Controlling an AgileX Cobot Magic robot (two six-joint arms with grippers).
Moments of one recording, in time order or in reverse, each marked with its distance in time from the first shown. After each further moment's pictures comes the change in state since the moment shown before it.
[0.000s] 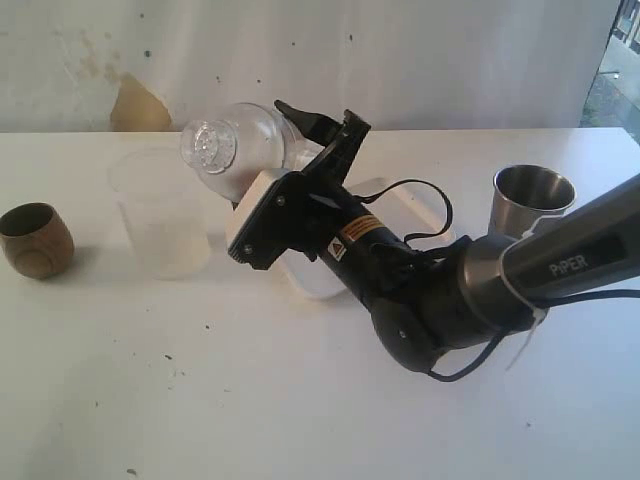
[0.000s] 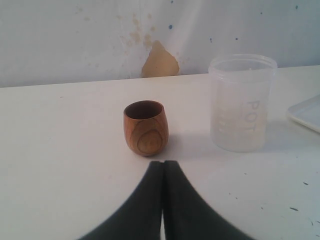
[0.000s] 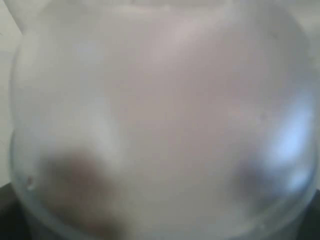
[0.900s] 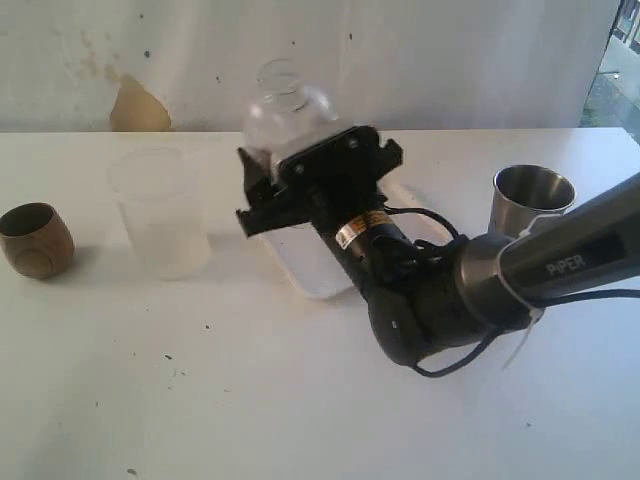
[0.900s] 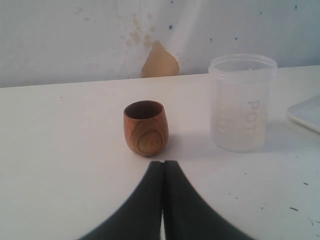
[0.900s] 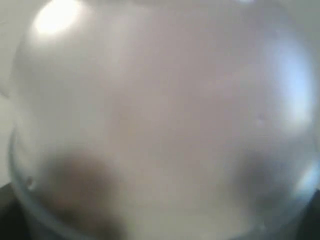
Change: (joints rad) left arm 0.000 0.000 0.000 0.000 0.000 0.000; right arm 0.004 0.000 -0.008 0.190 0.021 0.625
